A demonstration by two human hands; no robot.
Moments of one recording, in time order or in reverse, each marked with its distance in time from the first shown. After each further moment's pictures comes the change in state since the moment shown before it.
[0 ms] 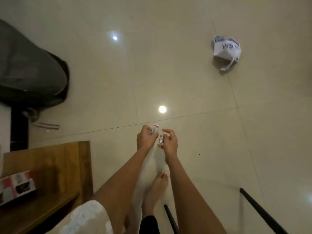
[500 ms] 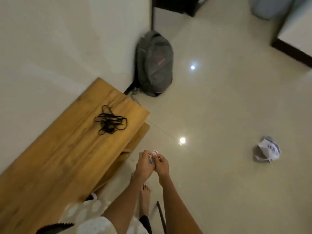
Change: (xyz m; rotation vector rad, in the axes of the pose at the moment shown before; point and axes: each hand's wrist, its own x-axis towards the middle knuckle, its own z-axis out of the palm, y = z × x) left_hand -0.271 -0.061 -0.232 -0.339 0.362 -0.269; right_hand -0.317 -0.062 0.103 -0.685 -0.597 -0.070
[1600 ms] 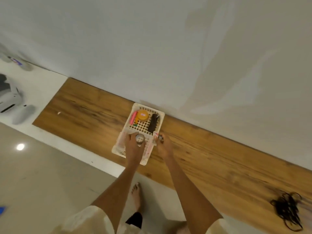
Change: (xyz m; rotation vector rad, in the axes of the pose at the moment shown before) left_hand -0.307 -0.480 -0.300 -0.602 1.273 -0.739; right_hand -0.346 0.164 0.504 -1.136 -1.060 -0.587
